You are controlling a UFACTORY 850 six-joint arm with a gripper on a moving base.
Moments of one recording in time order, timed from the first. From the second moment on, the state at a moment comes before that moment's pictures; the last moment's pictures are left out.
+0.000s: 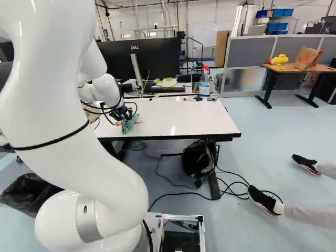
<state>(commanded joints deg) 20.1 -6.3 -43.1 1.6 -6.8 0.0</state>
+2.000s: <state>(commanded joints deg) 4.6 -6.0 -42.8 1.6 -6.8 0.0</state>
